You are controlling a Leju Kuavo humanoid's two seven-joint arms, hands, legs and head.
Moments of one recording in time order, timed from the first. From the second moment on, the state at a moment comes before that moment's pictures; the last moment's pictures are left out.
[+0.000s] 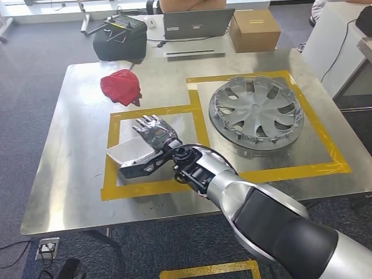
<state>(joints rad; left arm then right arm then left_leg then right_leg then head) -0.30 -0.02 1.34 -0.15 -1.50 -0.08 -0.27 -0.97 0.25 0.87 -0.29 1.26 -0.16 -0.01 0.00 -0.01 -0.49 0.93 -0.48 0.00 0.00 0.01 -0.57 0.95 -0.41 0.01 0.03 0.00</state>
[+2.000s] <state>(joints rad) -0.23 0.03 1.34 -0.15 -1.42 -0.08 -0.29 -0.77 -0.16 0.38 -1.32 -0.16 0.37 -0.07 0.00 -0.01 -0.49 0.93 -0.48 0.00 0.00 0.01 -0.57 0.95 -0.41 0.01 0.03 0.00</state>
